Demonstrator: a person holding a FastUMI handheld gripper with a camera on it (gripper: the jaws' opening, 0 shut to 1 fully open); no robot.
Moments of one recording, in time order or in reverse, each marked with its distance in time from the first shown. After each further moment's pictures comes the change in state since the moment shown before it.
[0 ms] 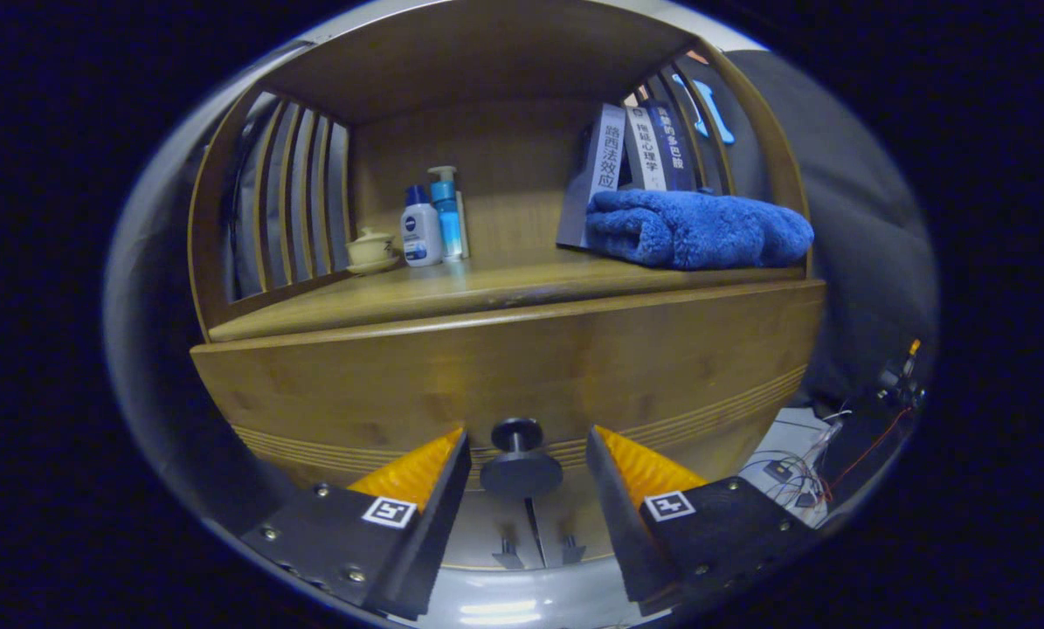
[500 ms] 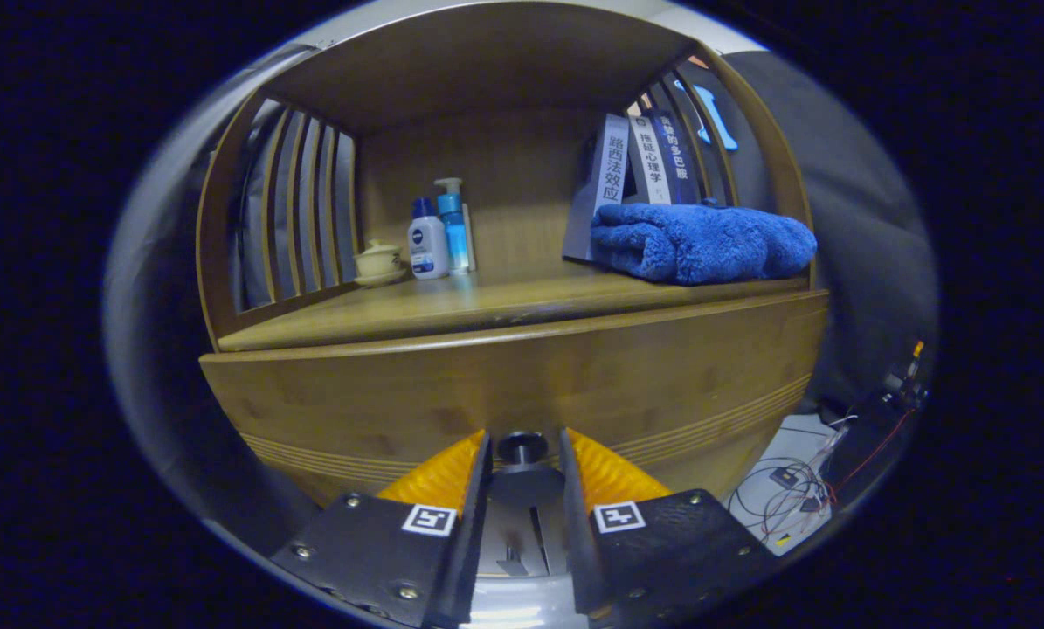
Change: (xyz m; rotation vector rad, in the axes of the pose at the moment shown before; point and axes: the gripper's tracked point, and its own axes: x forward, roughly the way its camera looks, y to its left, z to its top) arm -0.002 0.002 0.012 -0.013 -0.034 0.005
